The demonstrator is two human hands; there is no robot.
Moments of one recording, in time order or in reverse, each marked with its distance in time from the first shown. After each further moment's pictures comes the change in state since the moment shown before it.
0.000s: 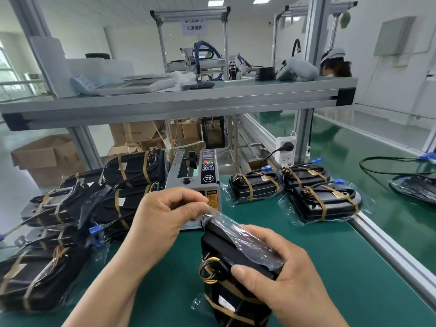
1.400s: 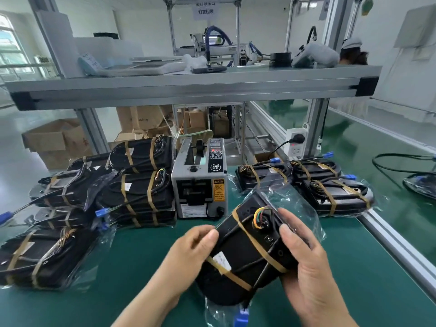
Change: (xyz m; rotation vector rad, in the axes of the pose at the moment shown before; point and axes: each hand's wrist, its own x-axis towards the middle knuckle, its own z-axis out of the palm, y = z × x) left_hand -0.052 -0.073 0.030 0.008 -0.086 -0.545; right_hand 0.017 0.060 0.000 0.840 0.334 0.258
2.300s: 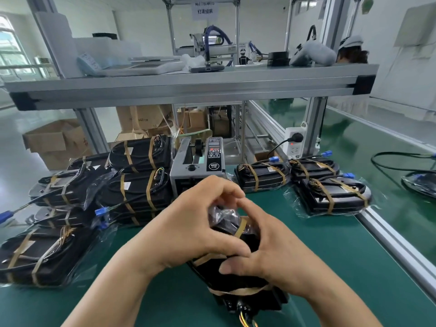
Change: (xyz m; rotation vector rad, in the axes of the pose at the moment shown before) left_hand -0.013 0.095 -0.020 0.393 -0.225 0.567; right_hand 0.008 -0.034 0.037 -1.004 -0.599 -0.094
